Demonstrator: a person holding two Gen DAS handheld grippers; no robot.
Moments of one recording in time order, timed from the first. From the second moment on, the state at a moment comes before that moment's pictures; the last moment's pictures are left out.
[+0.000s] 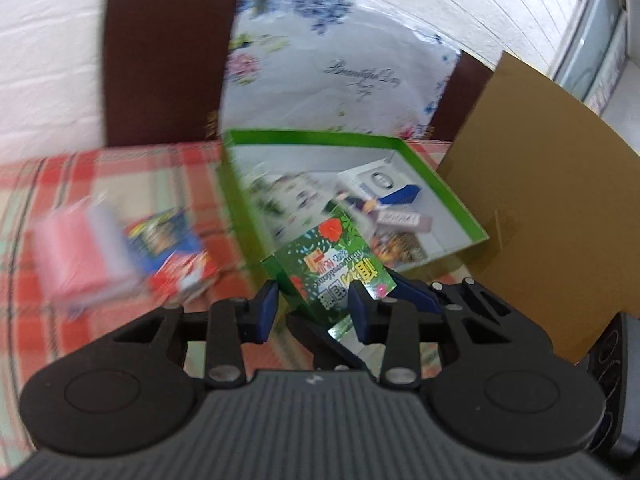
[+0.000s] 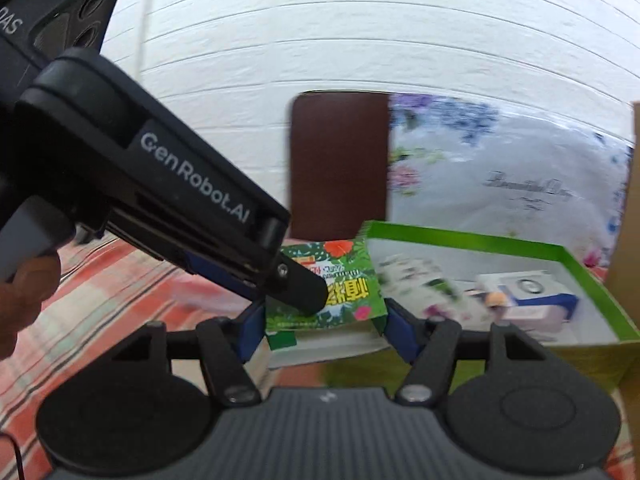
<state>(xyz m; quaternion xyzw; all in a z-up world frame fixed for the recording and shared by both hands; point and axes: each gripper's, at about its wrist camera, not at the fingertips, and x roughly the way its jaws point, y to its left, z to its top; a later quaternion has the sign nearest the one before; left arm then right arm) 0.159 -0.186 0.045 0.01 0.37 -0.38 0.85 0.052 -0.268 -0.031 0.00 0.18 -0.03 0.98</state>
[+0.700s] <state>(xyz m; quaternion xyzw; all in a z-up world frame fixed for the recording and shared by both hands) 0.157 -0.230 0.035 0.08 0.33 -0.32 0.88 0.047 -0.327 -0.051 0.04 0.17 -0.15 0.97</state>
